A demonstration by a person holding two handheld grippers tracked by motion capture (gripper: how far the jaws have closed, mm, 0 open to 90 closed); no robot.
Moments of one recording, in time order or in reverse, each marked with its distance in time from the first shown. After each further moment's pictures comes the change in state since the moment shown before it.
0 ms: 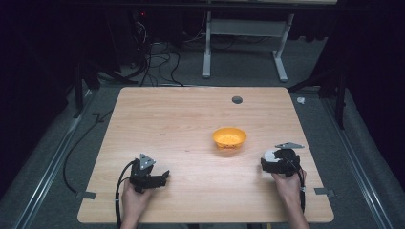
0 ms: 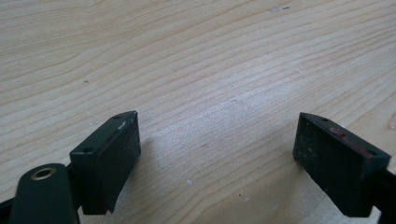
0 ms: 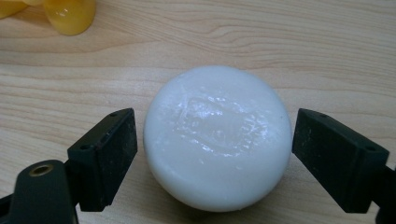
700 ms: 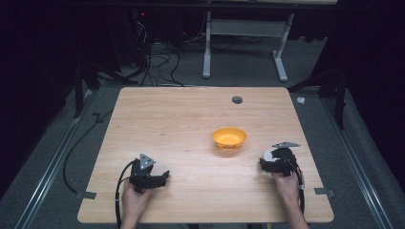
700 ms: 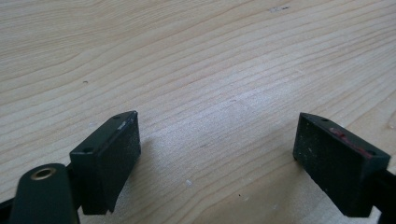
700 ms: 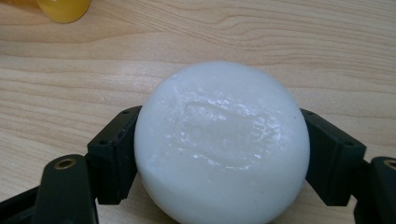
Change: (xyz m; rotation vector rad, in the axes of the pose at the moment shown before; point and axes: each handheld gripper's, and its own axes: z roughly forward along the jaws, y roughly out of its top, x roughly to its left) left arm 0.000 0.000 0.000 0.000 -0.003 0.000; right arm 0.000 0.001 0.011 0.031 0.015 -0.021
